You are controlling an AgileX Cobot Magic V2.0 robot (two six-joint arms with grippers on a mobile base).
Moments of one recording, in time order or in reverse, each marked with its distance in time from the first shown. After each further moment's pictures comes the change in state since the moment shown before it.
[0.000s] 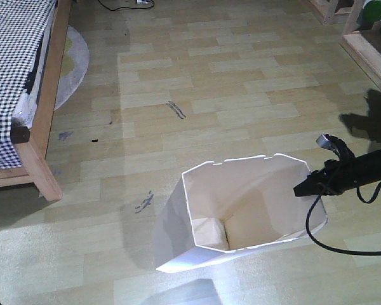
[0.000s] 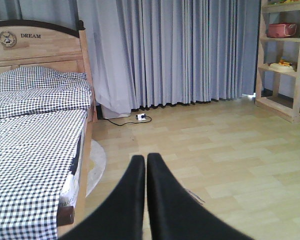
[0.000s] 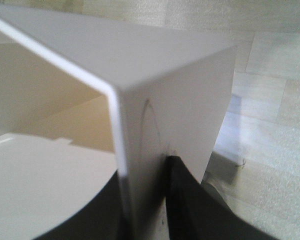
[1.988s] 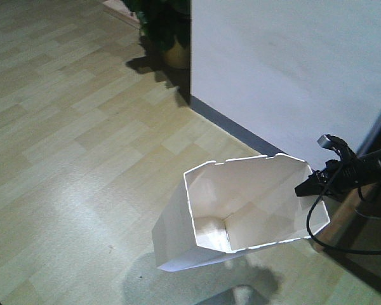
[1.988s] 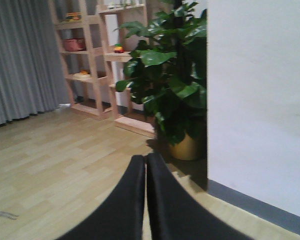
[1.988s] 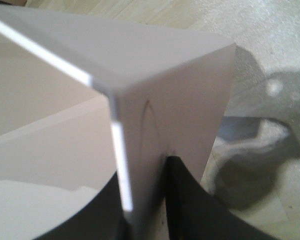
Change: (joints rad) left arm 0.000 0.000 0.000 0.000 0.000 0.000; right arm 0.000 0.000 0.000 0.000 -0.002 -0.003
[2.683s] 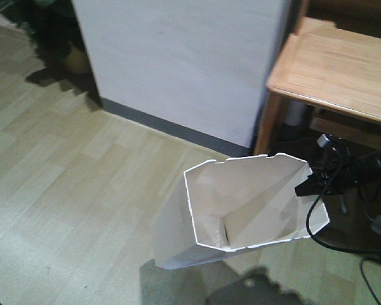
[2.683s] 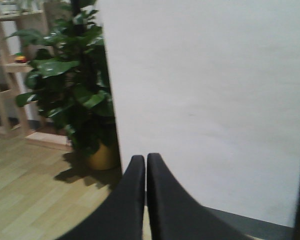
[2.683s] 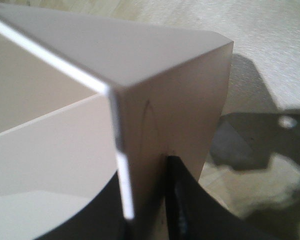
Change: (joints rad) left arm 0.000 0.000 0.000 0.000 0.000 0.000; right arm 0.000 0.000 0.000 0.000 -0.007 -0.001
